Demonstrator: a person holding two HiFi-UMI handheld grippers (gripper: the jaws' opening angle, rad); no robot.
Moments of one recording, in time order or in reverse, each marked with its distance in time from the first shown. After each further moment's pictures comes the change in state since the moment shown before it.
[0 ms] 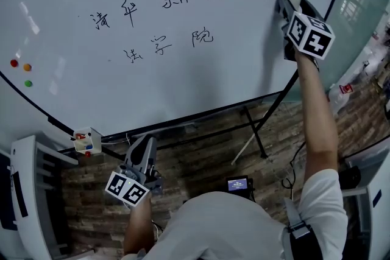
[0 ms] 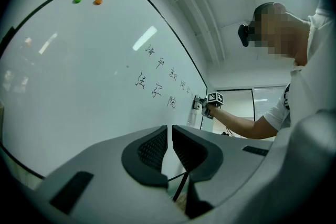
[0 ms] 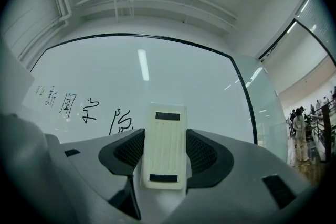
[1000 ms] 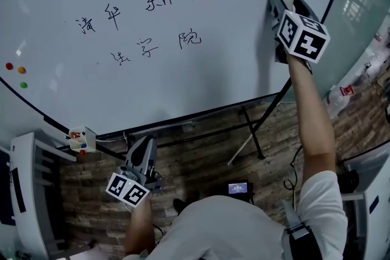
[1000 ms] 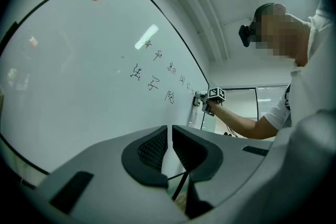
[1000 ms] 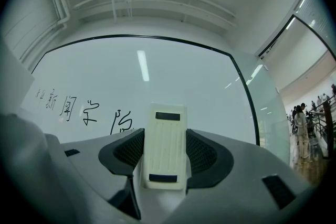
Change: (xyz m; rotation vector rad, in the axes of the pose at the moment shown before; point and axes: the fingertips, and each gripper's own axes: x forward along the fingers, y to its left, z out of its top) left arm 0.022 -0.023 -0.023 -0.016 0.008 0.036; right arm 0.001 0.001 0.001 0.028 0.001 0.016
